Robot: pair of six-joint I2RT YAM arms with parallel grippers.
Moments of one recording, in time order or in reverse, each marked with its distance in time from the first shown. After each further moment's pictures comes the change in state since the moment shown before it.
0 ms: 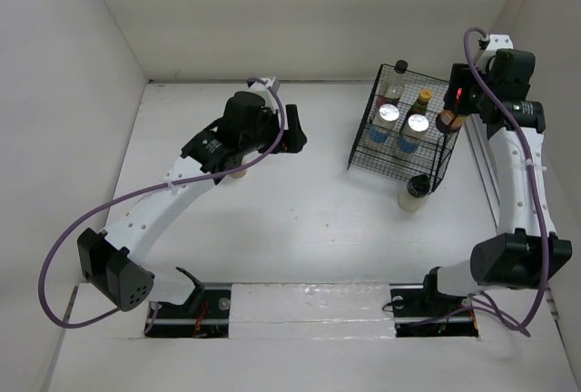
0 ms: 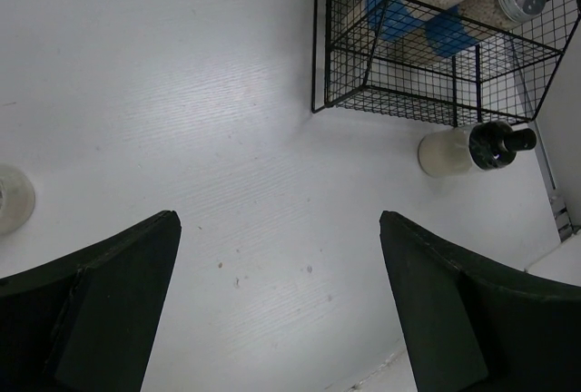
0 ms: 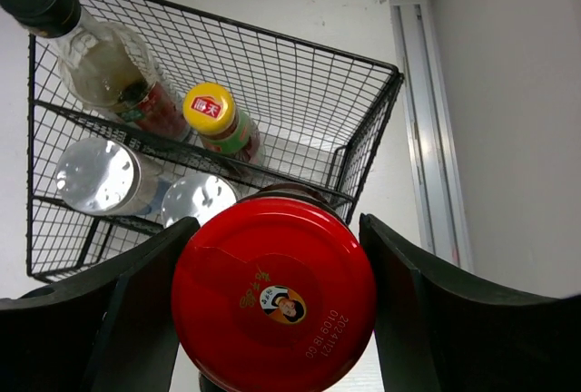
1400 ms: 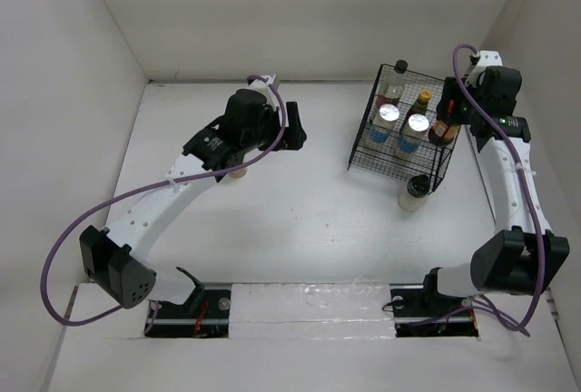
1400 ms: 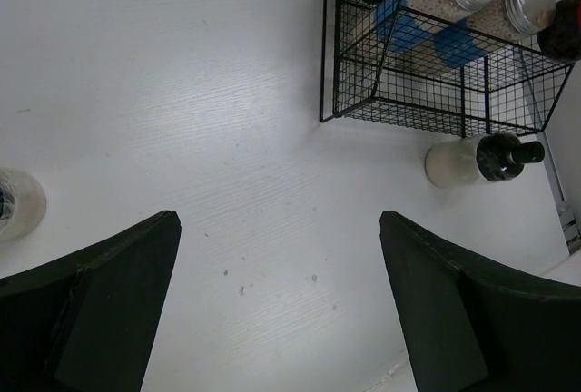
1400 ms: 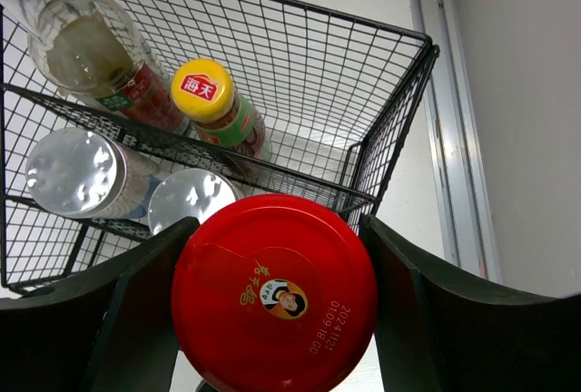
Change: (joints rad) left arm 0.000 0.018 0.022 -0.003 -0.027 0.003; right arm -0.009 -0.024 -0.221 0.196 -0.035 0.017
